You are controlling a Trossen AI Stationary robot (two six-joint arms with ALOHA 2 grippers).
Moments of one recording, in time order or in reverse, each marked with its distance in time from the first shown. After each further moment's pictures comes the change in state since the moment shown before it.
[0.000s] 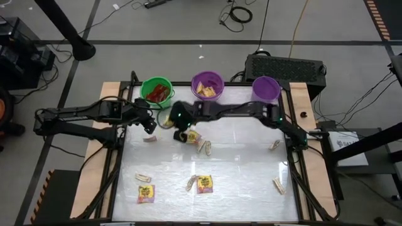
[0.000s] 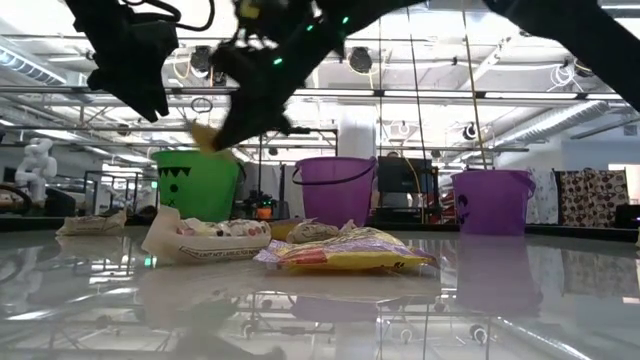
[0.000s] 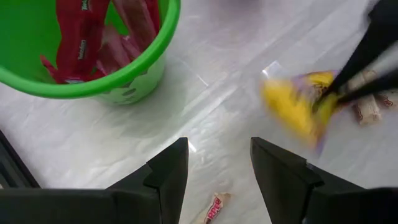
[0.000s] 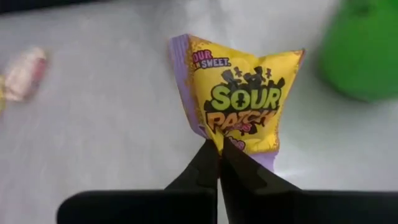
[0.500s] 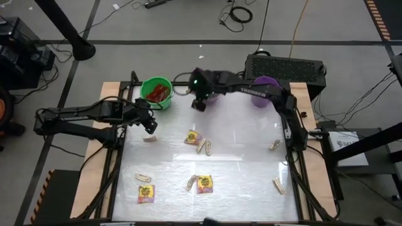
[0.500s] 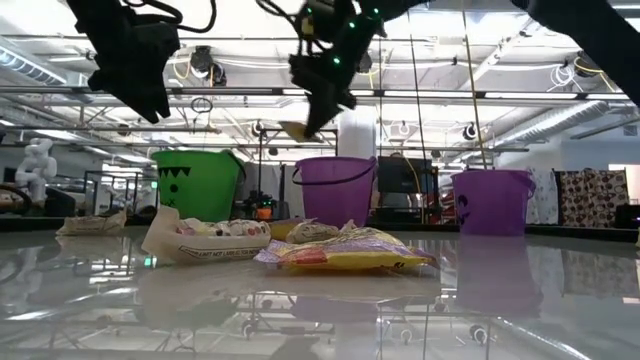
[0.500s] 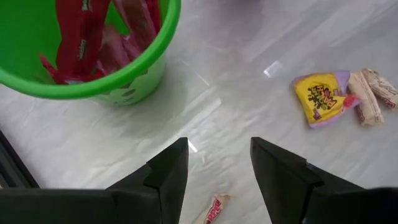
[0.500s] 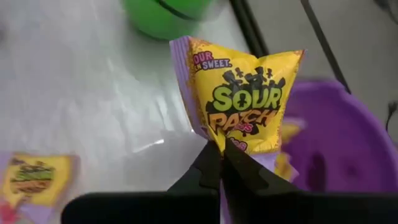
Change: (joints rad) left arm -0.001 0.011 0.000 0.006 -0.005 -0.009; right arm -0.238 -0.190 -0.002 -0.336 0.220 -0.156
